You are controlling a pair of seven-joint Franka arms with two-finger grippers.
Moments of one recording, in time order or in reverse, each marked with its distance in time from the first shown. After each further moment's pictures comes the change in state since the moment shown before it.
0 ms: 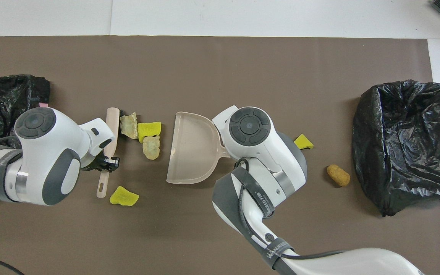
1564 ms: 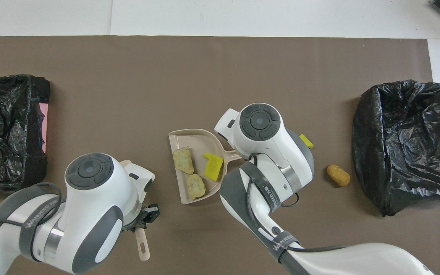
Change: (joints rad) left arm -0.080 -0.285 -0.176 -0.114 -0.184 -0.356 -0.612; right arm -0.025 -0.002 0.004 -0.024 0.001 0.014 -0.376
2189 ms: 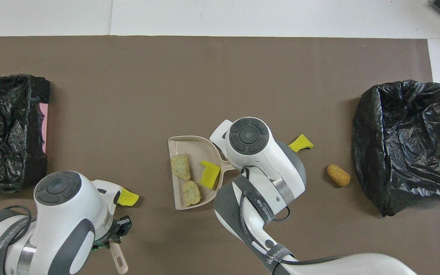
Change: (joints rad) left arm 0.076 -0.126 0.038 -0.180 0.029 -0.017 -0.039; right arm 0.030 -0.030 0.000 -0.063 0.001 -0.004 0.126
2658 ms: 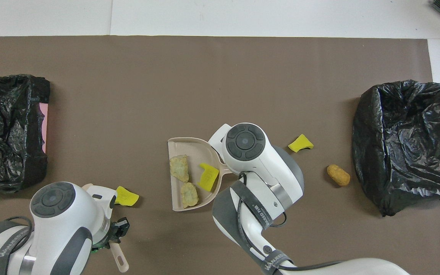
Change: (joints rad) left arm 0.004 -0.014 0.003 -0.075 -0.028 0.129 -0.004; right arm 0.012 -0.009 0.000 -0.017 0.000 0.000 0.045
